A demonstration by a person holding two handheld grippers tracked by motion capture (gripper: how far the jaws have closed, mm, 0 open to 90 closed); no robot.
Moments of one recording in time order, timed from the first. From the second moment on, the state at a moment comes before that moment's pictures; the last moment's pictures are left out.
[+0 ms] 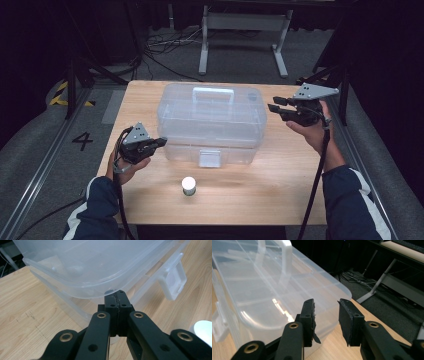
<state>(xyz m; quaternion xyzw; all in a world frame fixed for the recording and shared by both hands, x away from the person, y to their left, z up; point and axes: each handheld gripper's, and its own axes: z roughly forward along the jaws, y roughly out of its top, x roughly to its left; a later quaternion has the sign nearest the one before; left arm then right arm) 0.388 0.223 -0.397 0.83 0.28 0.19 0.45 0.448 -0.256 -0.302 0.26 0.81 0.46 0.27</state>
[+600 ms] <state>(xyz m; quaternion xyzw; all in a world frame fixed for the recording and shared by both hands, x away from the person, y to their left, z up) 0.388 0.222 -0.398 0.83 0.28 0.18 0.45 0.437 -0.272 -0.365 0.26 0.83 0.44 0.23</state>
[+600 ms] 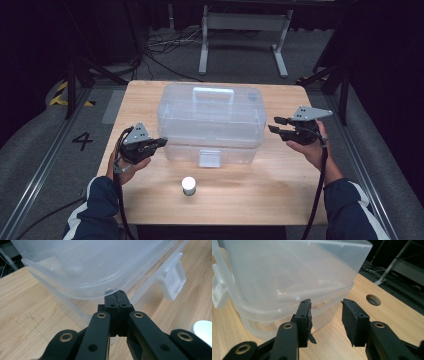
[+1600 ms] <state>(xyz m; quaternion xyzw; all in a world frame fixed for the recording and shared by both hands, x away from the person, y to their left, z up) 0.389 0.219 -0.398 0.83 0.27 0.18 0.45 0.433 -0.262 -0.399 0.24 0.83 0.46 0.21</state>
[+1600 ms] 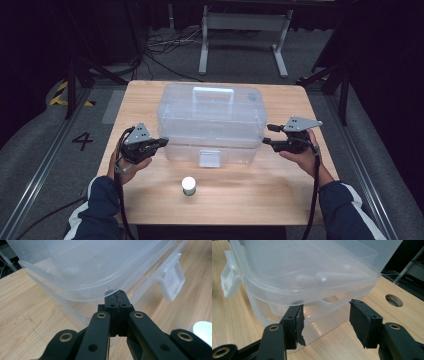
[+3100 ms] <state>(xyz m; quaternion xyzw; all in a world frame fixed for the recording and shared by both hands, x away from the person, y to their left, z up) 0.389 0.221 -0.399 0.83 0.27 0.19 0.45 0.420 -0.254 -0.369 0.21 0.76 0.54 0.29</state>
